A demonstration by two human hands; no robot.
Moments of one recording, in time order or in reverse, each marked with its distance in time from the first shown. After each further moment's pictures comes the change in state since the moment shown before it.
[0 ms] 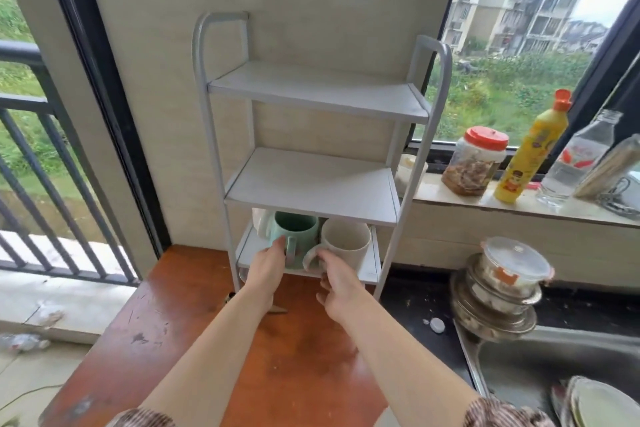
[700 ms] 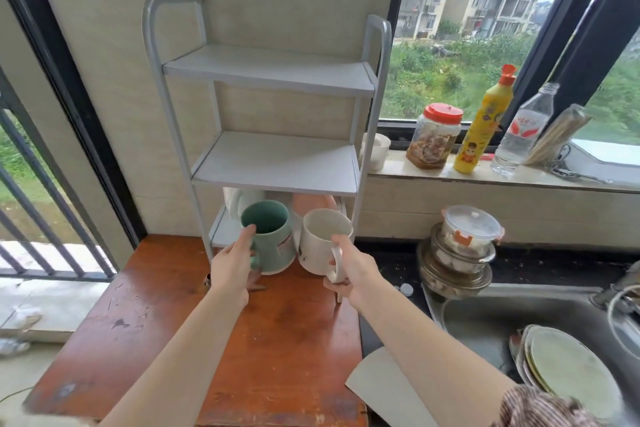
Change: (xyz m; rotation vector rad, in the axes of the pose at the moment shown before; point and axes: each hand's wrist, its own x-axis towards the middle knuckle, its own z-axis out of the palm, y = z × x) left_hand -0.038 -0.023 -0.003 -0.360 0.111 -0.056; right_hand -0.039 -0.005 -0.080 -0.056 0.177 -0.041
